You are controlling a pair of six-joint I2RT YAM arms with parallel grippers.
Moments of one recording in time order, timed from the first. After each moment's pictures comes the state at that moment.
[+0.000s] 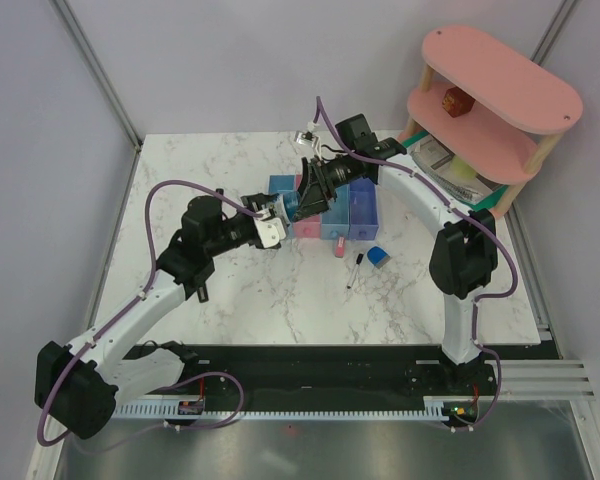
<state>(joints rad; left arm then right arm) -0.51 1.05 0.80 0.07 0.47 0.83 0.49 2.02 1.89 -0.74 -1.33 -0.13</state>
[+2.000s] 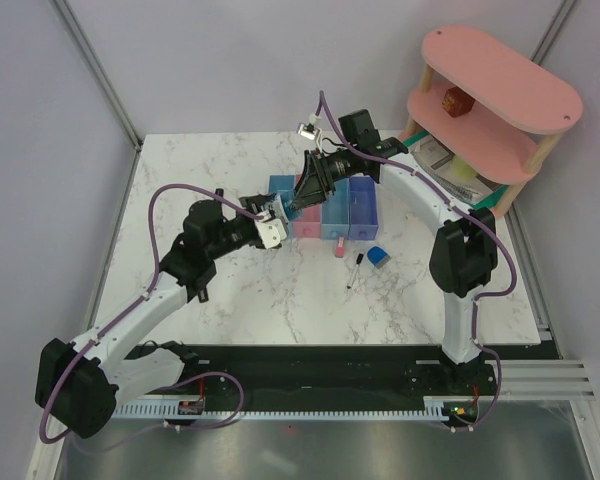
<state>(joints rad) -0.51 1.06 0.75 0.15 0.42 0.83 0.47 2.03 1.89 -0.60 -1.30 -0.01</state>
